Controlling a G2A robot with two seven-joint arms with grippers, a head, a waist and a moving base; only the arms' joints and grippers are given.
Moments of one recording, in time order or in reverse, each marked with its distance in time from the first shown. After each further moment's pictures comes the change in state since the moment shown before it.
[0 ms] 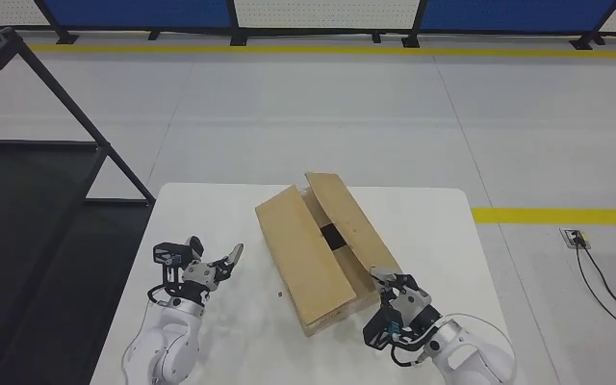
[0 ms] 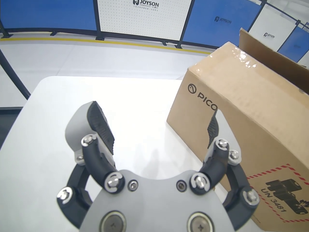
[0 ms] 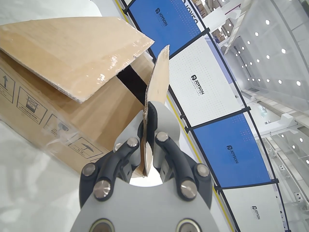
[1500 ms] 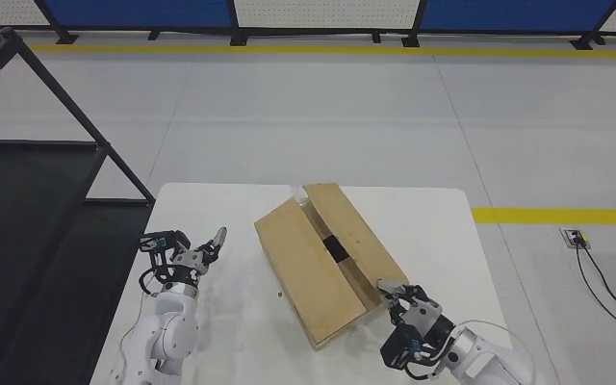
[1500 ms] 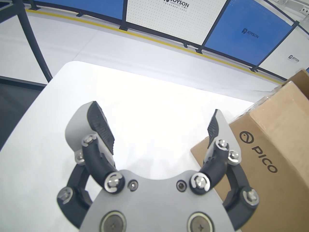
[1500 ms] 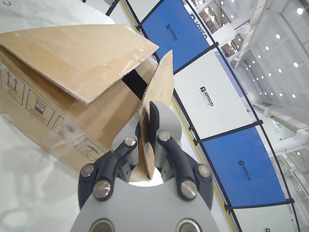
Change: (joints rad) left arm -0.098 -0.027 -0.016 0.095 -0.111 0.133 -0.048; right arm -0.047 0.060 0.071 -0.004 0.035 -0.074 -0.170
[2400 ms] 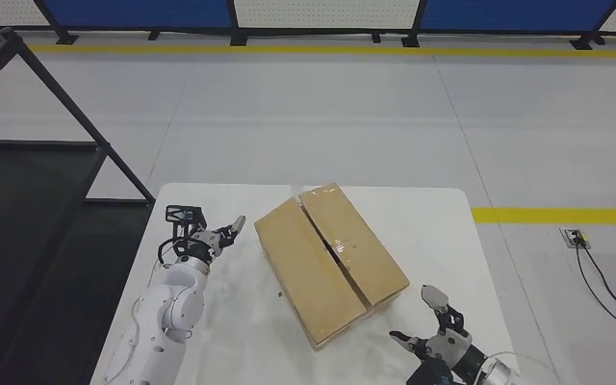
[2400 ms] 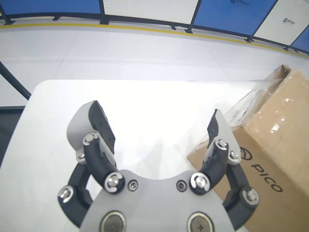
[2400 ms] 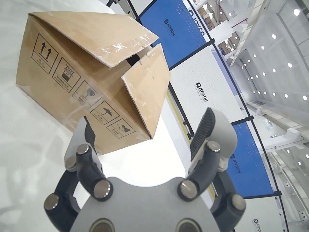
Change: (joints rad) left arm -0.185 -0.004 0.066 0.131 0.107 -0.098 -0.148; right arm -0.211 0.042 0.131 -0.105 -0.019 0.056 -0.077
